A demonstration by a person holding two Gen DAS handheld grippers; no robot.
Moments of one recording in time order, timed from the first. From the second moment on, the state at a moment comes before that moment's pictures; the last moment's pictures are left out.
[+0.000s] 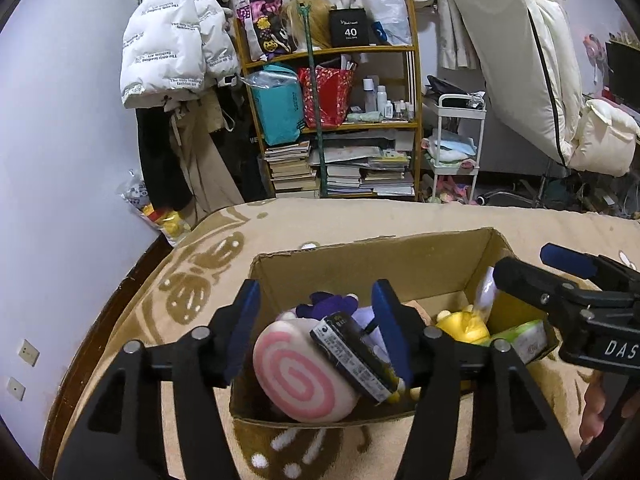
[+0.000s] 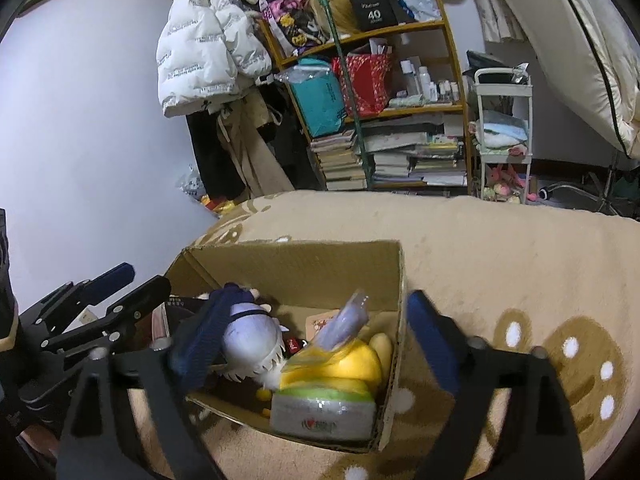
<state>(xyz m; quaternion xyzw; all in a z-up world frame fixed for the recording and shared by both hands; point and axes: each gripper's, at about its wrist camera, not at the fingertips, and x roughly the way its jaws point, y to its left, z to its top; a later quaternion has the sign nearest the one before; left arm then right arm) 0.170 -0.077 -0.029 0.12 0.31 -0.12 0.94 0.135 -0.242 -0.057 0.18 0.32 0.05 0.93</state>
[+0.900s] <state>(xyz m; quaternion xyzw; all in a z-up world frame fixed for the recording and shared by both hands) 0.071 -0.021 0.045 0.10 0.23 -0.06 0.97 0.043 -0.224 0.026 0.12 0.22 0.04 0.97</state>
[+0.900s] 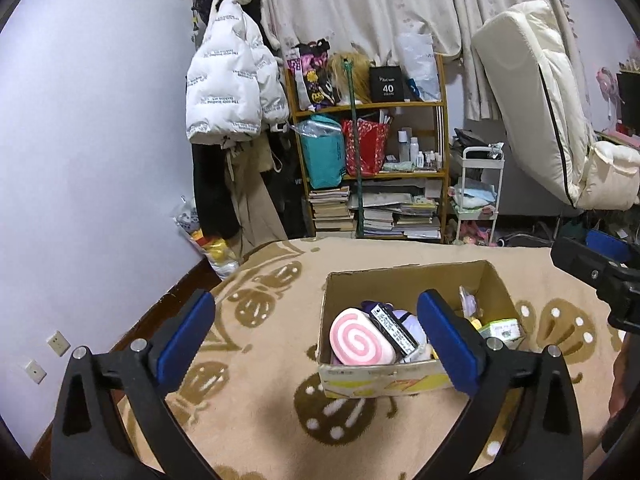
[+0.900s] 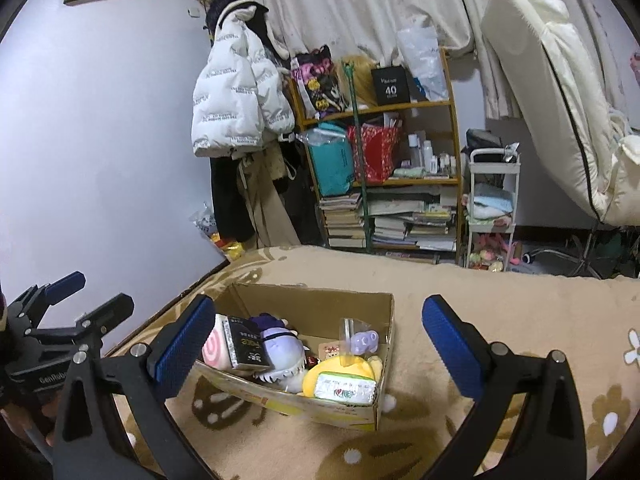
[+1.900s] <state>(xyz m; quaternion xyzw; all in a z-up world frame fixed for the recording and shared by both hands) 0.025 0.006 0.049 0.08 0.20 -0.03 0.98 -0.014 -0.217 0.029 0.08 0.19 0.02 0.98</state>
